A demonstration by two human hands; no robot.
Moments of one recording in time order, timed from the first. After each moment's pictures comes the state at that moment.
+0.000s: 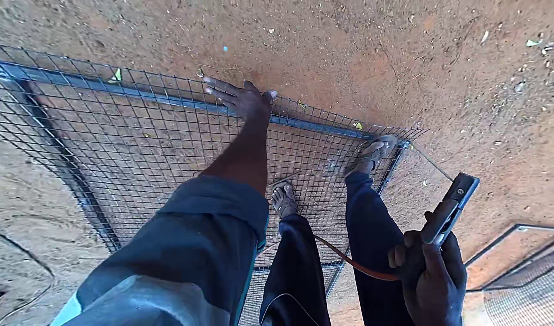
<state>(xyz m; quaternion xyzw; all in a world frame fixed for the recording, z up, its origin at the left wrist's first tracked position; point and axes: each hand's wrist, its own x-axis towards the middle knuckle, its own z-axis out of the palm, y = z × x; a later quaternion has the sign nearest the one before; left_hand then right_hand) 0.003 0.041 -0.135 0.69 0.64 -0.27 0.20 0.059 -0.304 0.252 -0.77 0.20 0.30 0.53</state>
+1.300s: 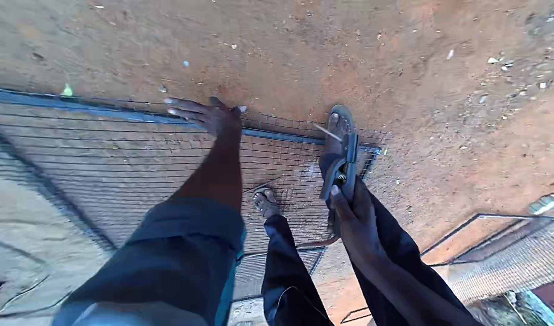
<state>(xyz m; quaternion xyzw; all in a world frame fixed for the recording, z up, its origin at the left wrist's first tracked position) 0.028 0.048 -0.125 0.65 0.67 -0.31 0.19 0.156 -0.185 0.202 -0.78 0.14 0.53 0.30</state>
